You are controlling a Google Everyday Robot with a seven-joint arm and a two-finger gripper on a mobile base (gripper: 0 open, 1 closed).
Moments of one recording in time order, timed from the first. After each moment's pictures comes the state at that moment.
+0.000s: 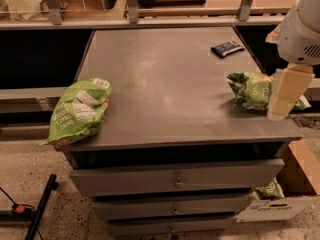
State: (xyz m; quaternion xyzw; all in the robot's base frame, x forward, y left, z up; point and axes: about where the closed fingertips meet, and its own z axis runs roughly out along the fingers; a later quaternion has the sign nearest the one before) arm 0.488 -0.237 0.955 -0.62 0.77 -0.10 0.13
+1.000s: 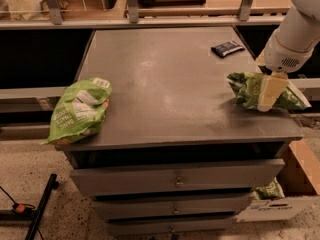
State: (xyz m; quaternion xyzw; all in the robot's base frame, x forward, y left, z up) arm 0.589 -0.284 0.856 -0.63 0.77 -0.05 0.11
